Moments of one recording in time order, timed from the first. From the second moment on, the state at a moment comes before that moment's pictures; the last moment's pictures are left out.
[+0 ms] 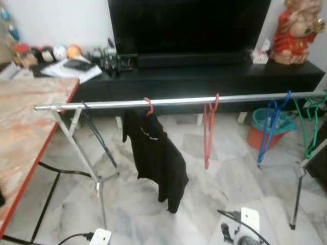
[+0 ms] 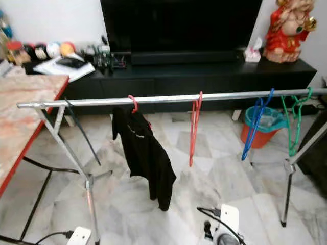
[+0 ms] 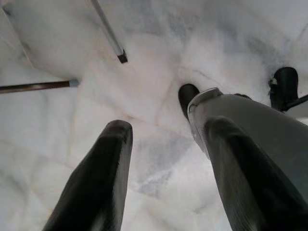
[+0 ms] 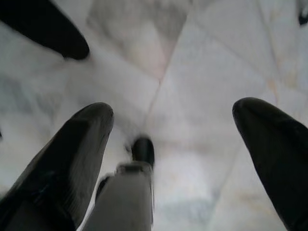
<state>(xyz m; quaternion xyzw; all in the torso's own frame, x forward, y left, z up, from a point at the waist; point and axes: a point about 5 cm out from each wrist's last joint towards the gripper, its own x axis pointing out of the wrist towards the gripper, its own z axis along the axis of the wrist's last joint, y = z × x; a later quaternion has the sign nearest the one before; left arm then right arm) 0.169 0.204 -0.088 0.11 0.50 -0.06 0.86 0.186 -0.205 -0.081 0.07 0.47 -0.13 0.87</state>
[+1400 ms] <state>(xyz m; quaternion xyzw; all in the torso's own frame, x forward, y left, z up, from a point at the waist) 0.156 0.206 -0.094 0.11 0.52 -0.06 0.84 0.189 -0.204 -0.080 0.07 0.47 -0.13 0.87</state>
